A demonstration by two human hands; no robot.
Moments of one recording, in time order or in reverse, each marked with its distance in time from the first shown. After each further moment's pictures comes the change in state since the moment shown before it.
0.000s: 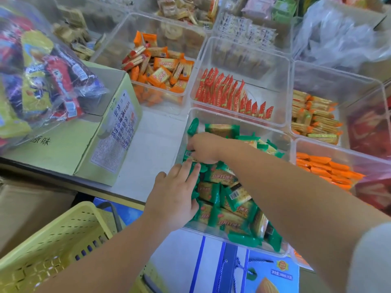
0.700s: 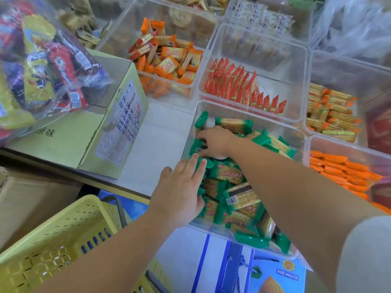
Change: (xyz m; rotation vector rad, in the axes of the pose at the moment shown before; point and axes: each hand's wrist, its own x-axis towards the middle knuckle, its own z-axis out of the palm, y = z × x) left_hand 0.001 0.002 -0.001 0.026 -0.036 -0.009; right_hand 0.033 0.037 0.035 0.090 0.142 0.004
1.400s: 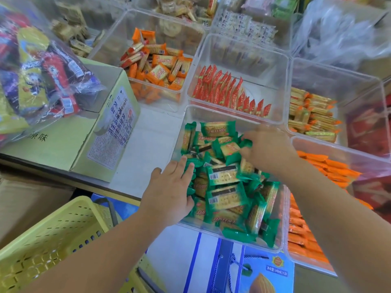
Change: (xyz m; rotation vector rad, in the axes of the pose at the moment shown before) left_hand 0.001 0.000 0.002 0.043 -0.048 -0.019; right_hand -0.145 0.030 -0.043 -0.068 0.196 0.466
